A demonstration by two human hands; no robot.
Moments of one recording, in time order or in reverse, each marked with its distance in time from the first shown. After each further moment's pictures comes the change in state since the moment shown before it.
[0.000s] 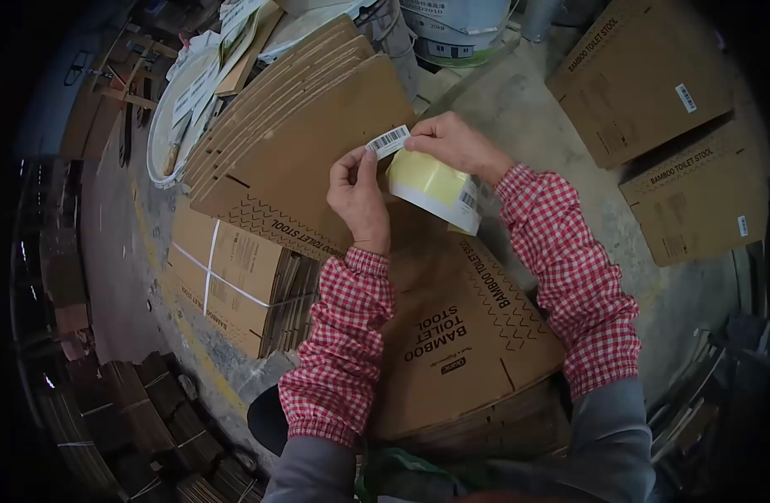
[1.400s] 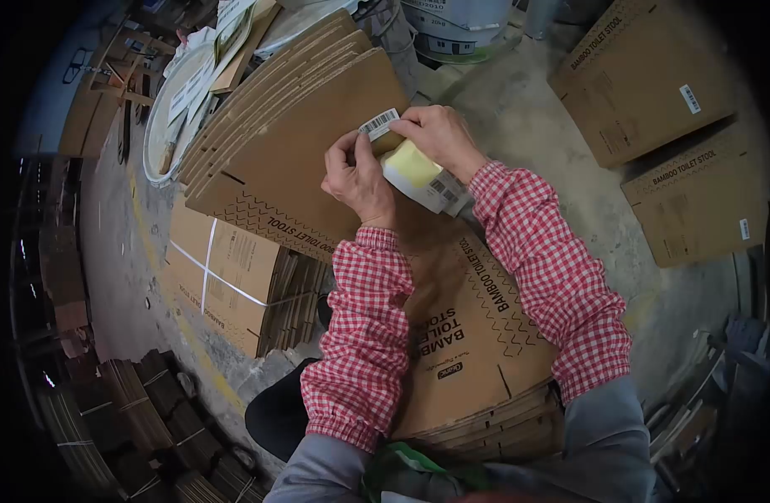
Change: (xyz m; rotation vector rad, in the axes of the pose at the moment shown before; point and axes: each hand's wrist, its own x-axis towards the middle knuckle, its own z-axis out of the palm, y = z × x) left_hand 0.019 -0.027 0.016 0.328 0.212 0.254; right_hand 0.022 0.013 0.028 -0.150 0.345 0.011
